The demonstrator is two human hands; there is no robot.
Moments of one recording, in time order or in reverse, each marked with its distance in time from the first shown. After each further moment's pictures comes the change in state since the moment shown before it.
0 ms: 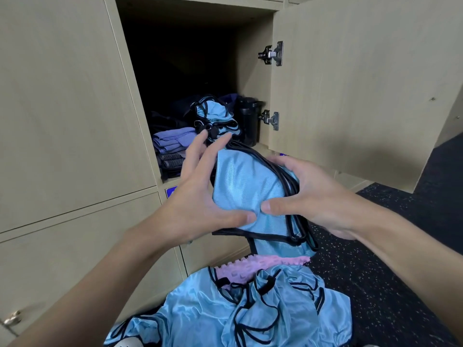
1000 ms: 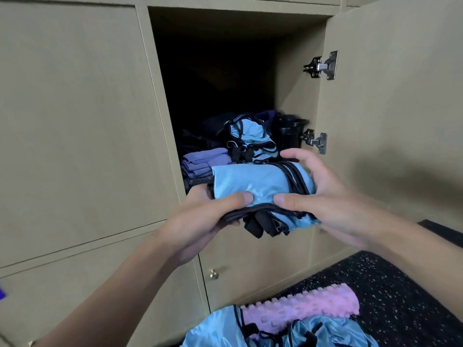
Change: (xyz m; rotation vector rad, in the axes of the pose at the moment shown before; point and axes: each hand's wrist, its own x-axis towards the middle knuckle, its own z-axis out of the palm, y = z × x) left_hand 0.063 -0.059 -0.027 -0.643 0.109 -0.371; right_hand 0.116 0.021 -0.001 0.188 -0.009 -0.030
